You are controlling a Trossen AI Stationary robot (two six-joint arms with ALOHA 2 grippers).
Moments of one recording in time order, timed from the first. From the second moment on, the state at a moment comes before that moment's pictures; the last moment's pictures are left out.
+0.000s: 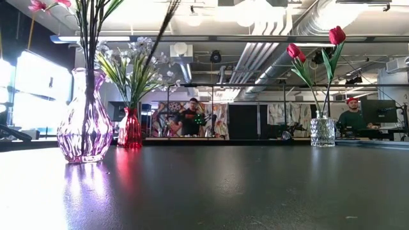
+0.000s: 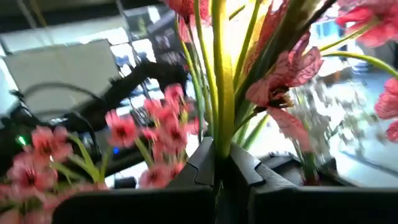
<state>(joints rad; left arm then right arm) -1.00 1.23 0.89 -0.42 -0.90 -1.05 0.31 1.49 1.10 0.50 0.66 0.18</state>
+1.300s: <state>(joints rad) -0.89 1.23 0.83 -0.56 -0.82 -1.26 0.20 1.64 1.10 0.76 0.26 0.06</state>
